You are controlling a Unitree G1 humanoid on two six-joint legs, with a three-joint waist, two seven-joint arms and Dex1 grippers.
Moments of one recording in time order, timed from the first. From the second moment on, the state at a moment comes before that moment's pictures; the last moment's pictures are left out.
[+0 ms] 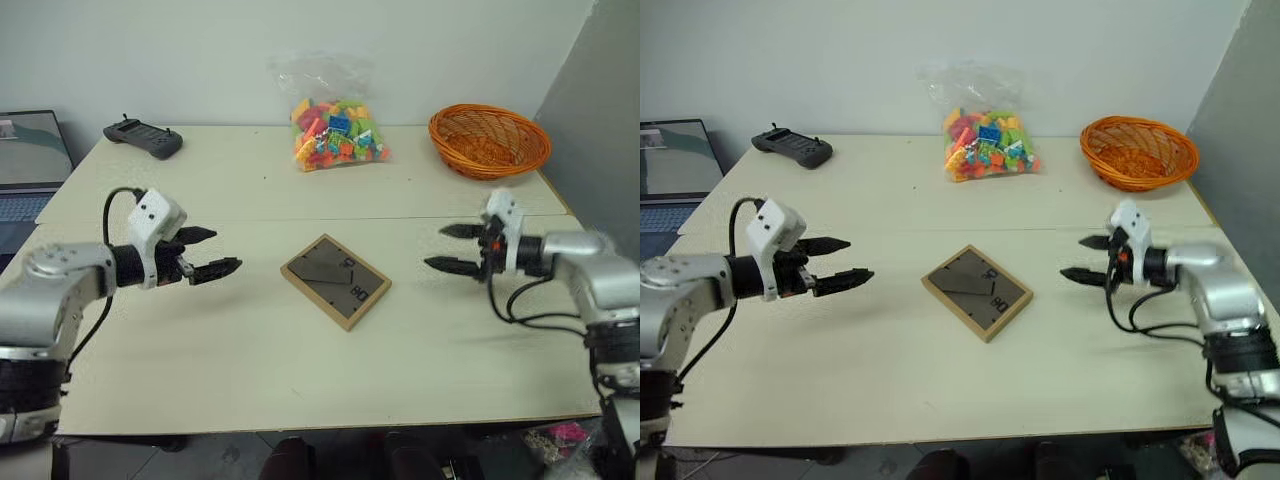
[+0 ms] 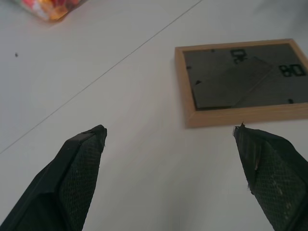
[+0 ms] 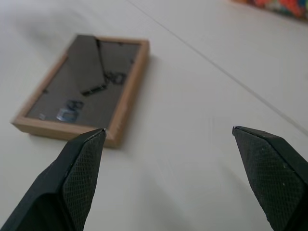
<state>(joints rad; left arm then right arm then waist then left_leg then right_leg) -0.45 0.99 0.13 -0.05 -0.46 0.68 -1.04 -0.73 -0.78 0.06 0.16 0.36 0.56 1.21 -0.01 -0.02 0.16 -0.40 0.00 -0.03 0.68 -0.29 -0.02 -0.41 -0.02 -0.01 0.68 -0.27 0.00</state>
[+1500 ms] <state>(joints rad) -0.52 0.67 -0.17 0.25 -0.14 0.38 -1.02 -0.71 -0.43 0.30 0.40 -0.02 0.22 1.07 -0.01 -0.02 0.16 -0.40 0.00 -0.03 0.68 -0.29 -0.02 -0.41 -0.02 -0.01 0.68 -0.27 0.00</state>
